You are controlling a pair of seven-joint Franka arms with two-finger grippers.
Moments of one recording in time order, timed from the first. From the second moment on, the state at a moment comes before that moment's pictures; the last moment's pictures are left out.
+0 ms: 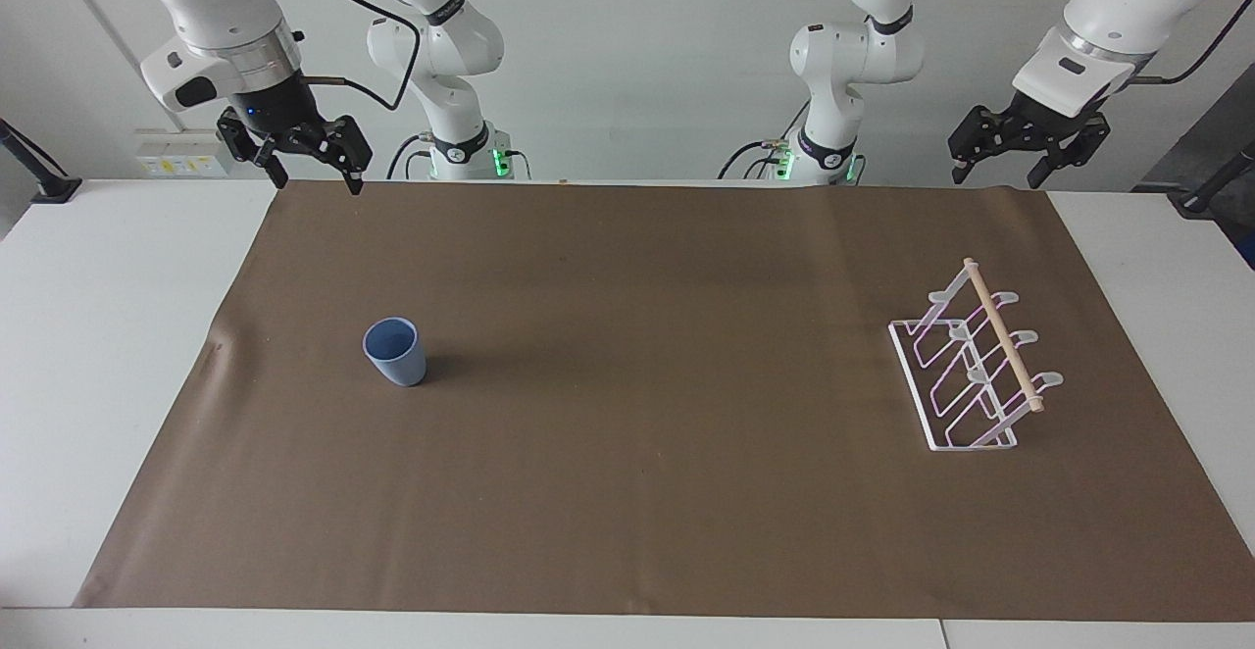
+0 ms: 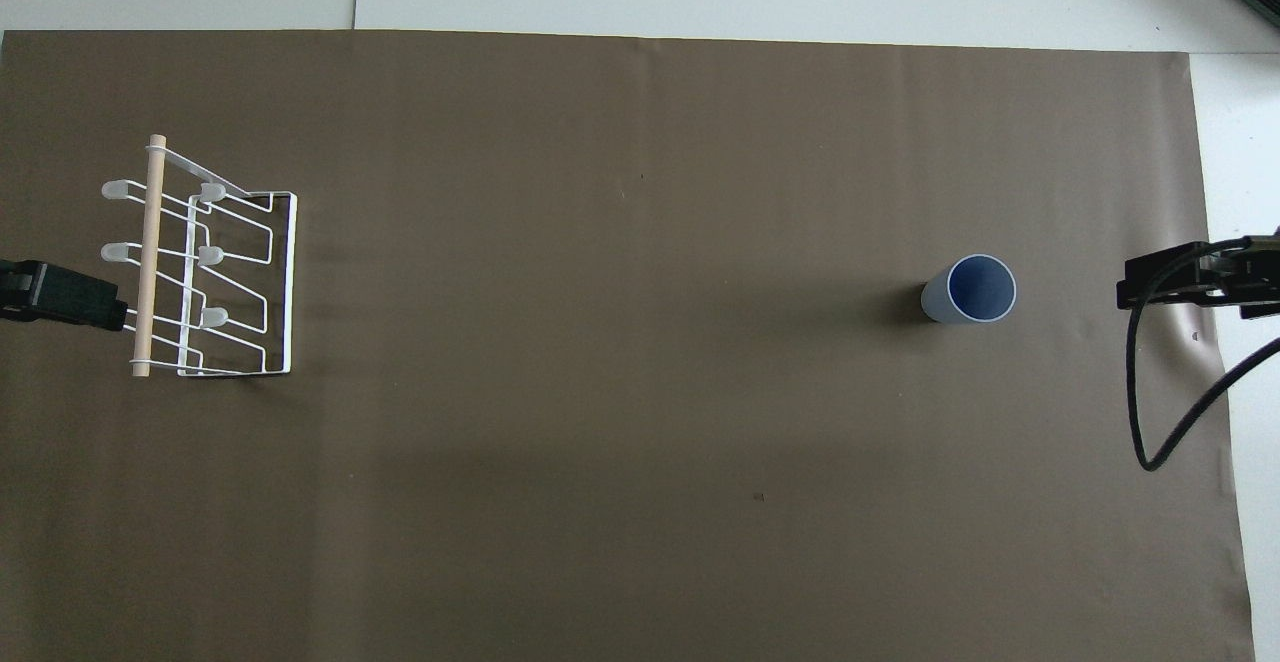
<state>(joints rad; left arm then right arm) -0.11 -0.06 0.04 -1.55 0.01 1.43 0.07 -0.01 -0.06 -0.01 -1.59 -0.03 1.51 0.08</state>
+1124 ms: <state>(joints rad) -0.11 -0.06 0.05 -1.55 0.01 1.43 0.07 -0.01 -0.06 -0.01 -1.59 -0.03 1.51 0.08</state>
